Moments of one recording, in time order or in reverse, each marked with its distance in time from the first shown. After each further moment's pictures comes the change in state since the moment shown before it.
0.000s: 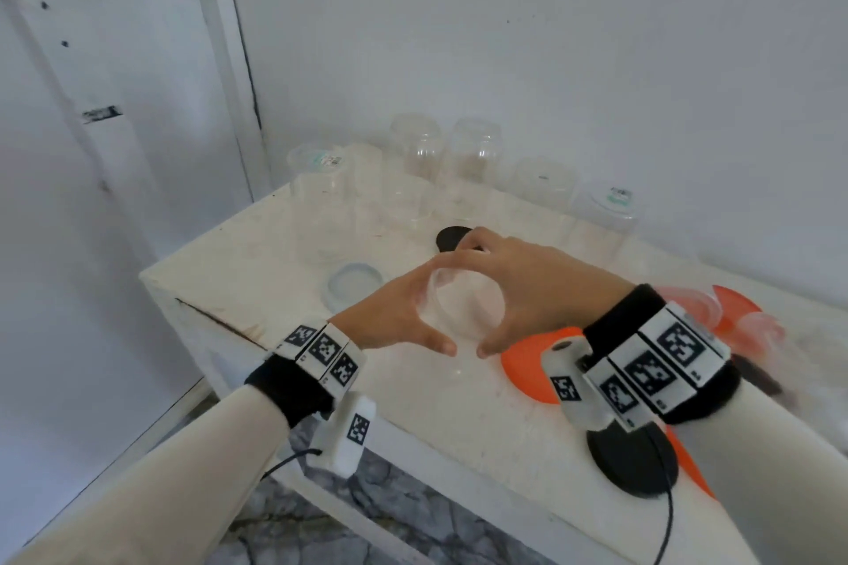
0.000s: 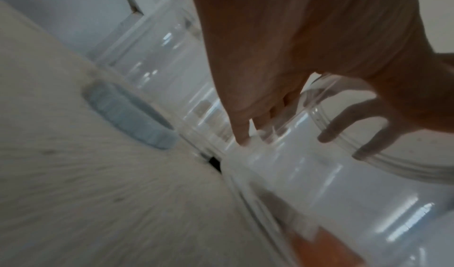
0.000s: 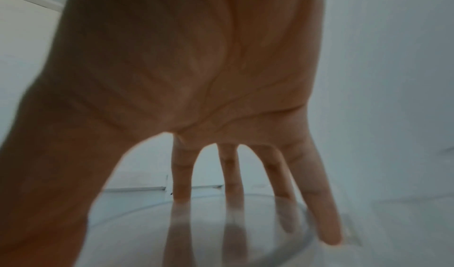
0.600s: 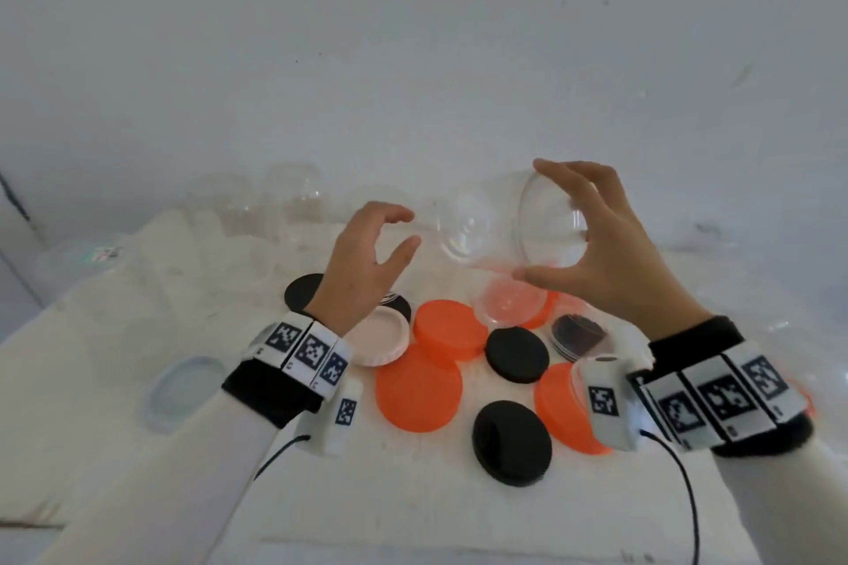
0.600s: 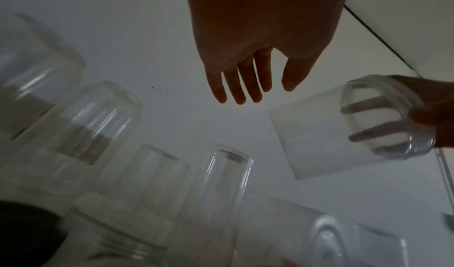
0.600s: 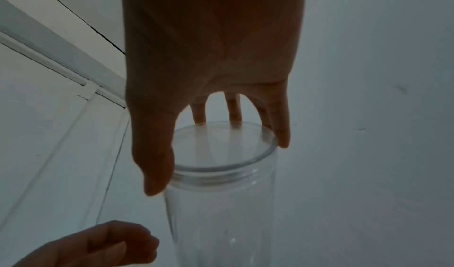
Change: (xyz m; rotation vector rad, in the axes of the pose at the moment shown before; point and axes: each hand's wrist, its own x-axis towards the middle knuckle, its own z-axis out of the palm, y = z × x) left_hand 0.124 0.080 0.050 0.227 0.348 0.504; right_hand -0.153 0.089 -0.013 0.222 0.893 0.524
